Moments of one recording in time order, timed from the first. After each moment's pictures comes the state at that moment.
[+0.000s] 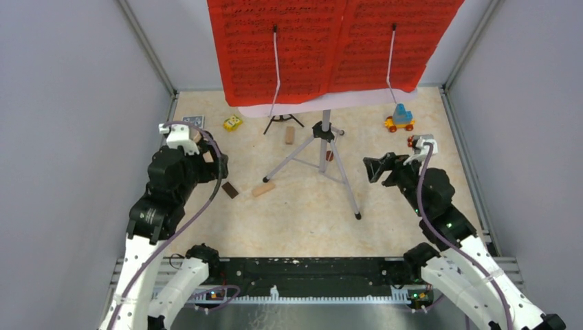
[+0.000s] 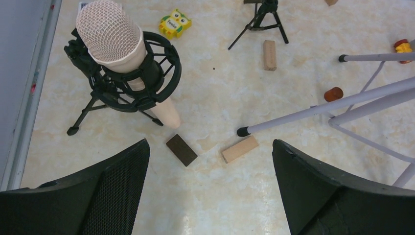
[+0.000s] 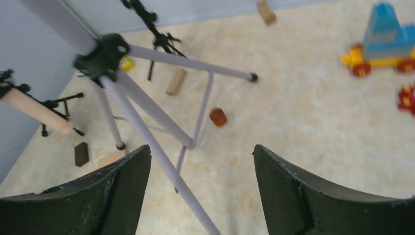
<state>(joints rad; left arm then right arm) -0.24 0.66 1.02 -0.70 -0.12 -0.24 0.50 0.53 0.56 -0.08 0.11 0.33</state>
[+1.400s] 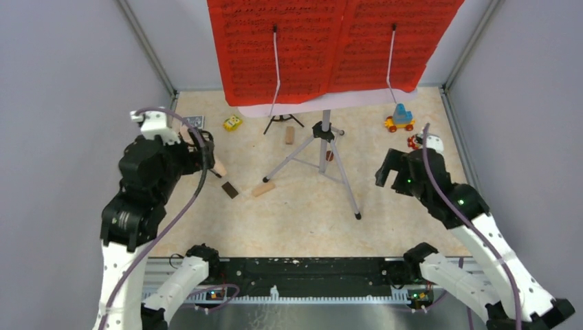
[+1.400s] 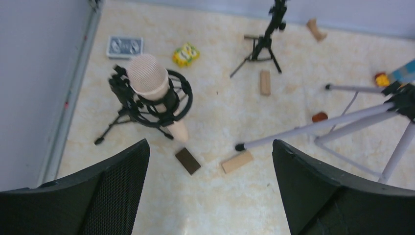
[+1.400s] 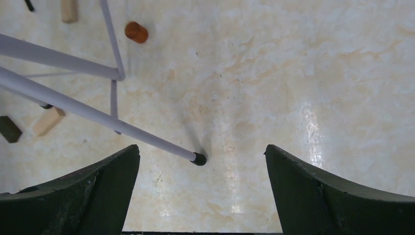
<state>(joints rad) -0.24 0.79 1.34 -0.91 -0.15 -0.26 0.50 0.82 0.96 -0.91 0.30 0.60</state>
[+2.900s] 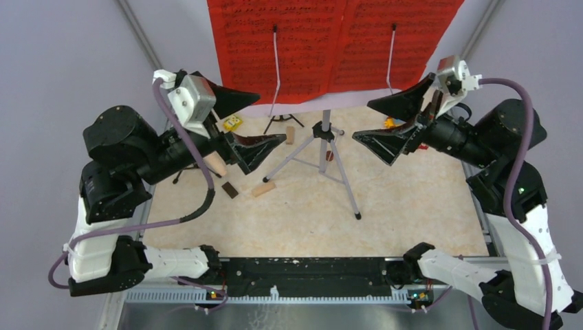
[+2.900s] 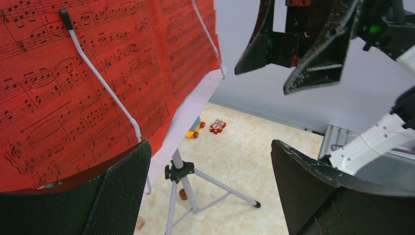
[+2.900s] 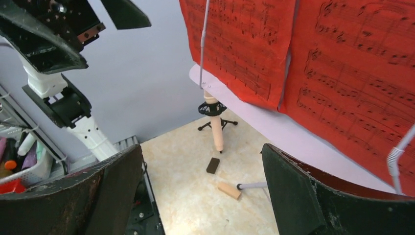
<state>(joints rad) -1.04 1.14 2.04 -0.75 0.04 0.08 0.54 0.97 1.66 -0.51 -0.55 0.23</state>
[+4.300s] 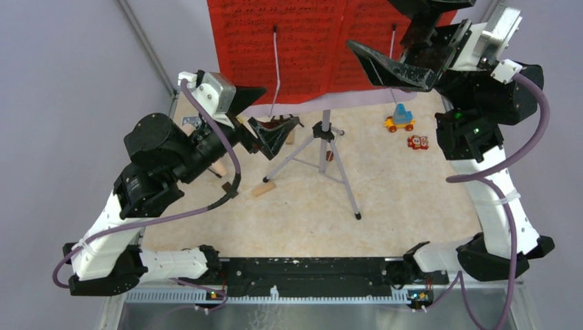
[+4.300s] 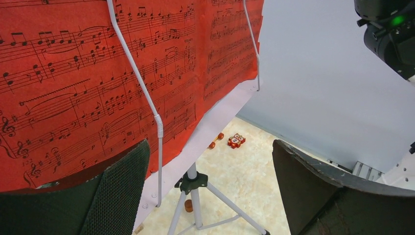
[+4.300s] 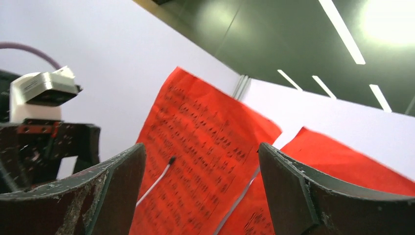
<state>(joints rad) -1.04 1.08 1.76 -0.45 -0.16 0.03 0.55 1.29 1.88 0.34 -0.65 0.03</state>
